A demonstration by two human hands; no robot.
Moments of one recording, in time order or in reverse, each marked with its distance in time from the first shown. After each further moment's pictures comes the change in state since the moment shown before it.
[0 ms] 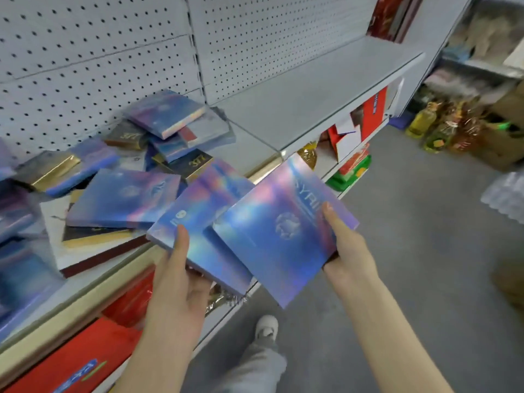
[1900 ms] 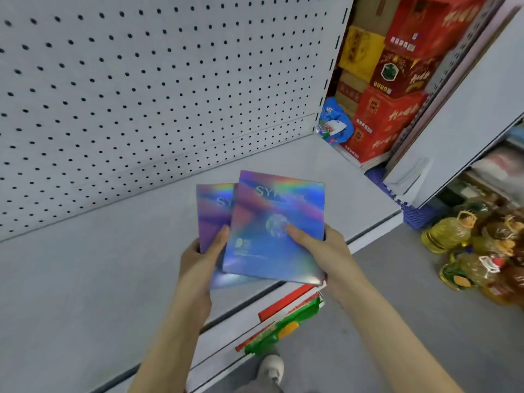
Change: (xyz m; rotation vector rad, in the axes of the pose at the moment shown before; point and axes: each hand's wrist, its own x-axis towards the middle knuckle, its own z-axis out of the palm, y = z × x) left_hand 0.786 -0.290 0.766 0.312 0.363 0.023; right_hand 0.950 -0.659 -0.015 -0.667 -0.382 0.018
